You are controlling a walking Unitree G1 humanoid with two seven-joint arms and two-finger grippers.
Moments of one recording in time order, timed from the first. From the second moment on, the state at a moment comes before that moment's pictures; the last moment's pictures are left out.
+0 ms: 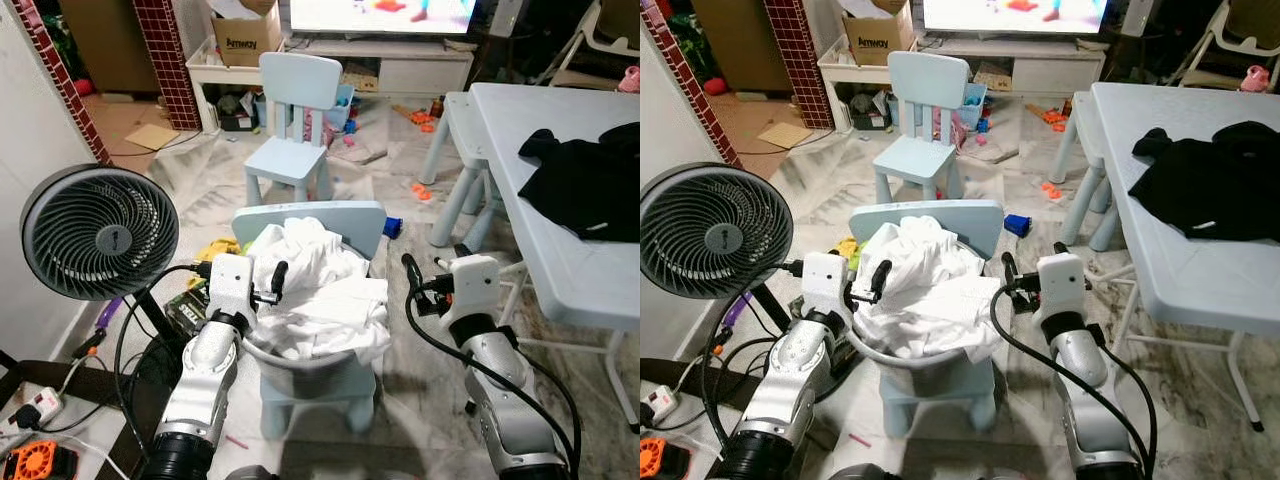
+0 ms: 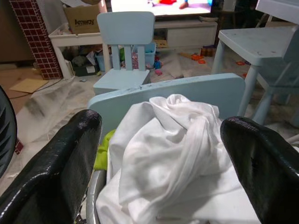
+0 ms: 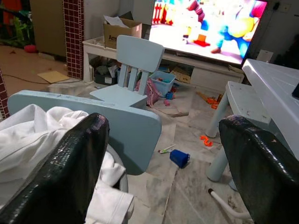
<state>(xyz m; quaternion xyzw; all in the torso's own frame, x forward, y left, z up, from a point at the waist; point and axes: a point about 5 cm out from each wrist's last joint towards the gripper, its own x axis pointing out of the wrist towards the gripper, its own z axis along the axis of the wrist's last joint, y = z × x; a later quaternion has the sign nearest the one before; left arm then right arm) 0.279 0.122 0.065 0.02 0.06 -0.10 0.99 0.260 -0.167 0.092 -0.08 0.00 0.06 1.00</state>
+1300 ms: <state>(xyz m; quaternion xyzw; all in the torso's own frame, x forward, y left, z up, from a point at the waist) 0.271 0.116 0.035 0.08 0.20 -0.25 0.95 0.250 -0.172 0.094 -0.09 0.01 0.06 0.99</state>
